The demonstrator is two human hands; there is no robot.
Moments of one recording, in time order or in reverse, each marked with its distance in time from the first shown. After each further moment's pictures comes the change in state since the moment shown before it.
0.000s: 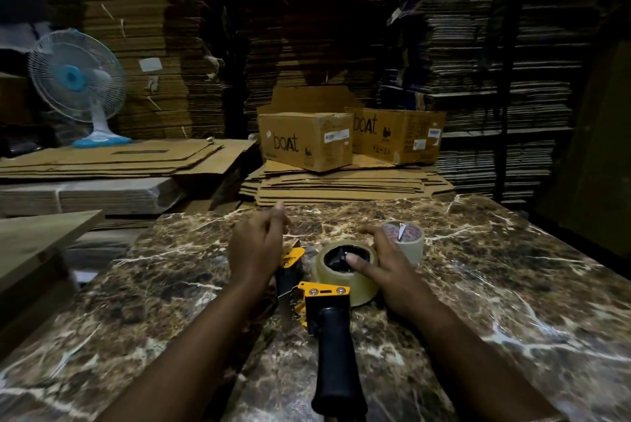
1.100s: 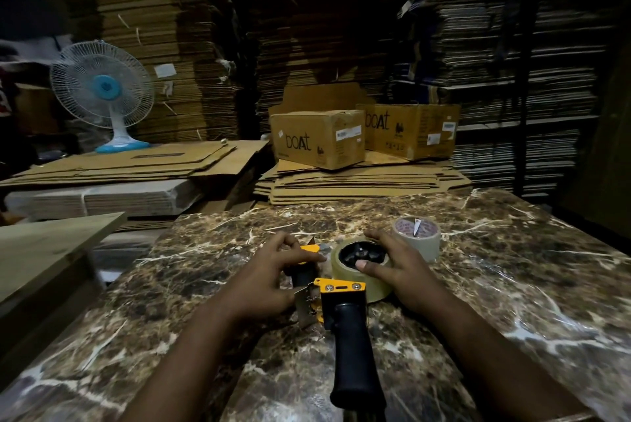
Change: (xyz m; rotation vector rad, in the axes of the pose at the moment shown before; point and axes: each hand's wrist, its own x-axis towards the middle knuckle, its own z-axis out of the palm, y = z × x) left_hand -0.024 -0.012 -0.051 0.121 -0.717 0.272; right_hand 0.003 -0.001 0.002 -0.075 -0.016 -0.006
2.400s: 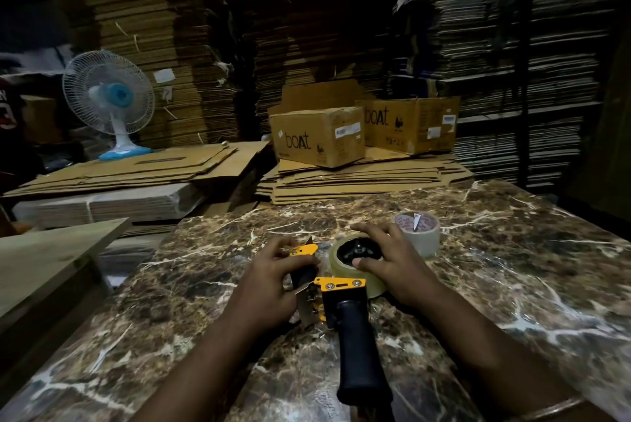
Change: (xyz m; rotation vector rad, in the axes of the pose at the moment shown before) left_hand -0.008 -0.009 0.028 0.123 0.281 0.033; right_hand -0.002 -0.018 0.003 -0.075 0.011 -0.028
